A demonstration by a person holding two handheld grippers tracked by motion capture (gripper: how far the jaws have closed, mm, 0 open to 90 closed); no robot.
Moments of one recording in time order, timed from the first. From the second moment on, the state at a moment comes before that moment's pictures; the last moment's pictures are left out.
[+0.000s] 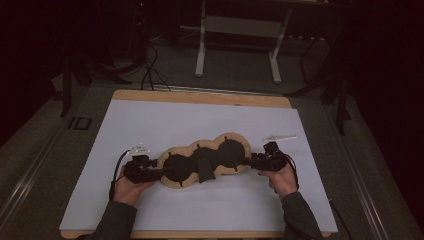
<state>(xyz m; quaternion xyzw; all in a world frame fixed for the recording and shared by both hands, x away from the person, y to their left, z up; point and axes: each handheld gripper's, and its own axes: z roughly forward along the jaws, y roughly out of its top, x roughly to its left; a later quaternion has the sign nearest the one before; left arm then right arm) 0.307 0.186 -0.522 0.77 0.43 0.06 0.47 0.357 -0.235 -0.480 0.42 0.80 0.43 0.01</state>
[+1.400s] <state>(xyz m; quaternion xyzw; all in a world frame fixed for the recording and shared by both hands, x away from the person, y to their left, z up) 0.296 0.166 -0.498 0.78 0.37 0.19 0.47 0.359 -0.233 -0.510 0.43 0.81 0.38 0.05</state>
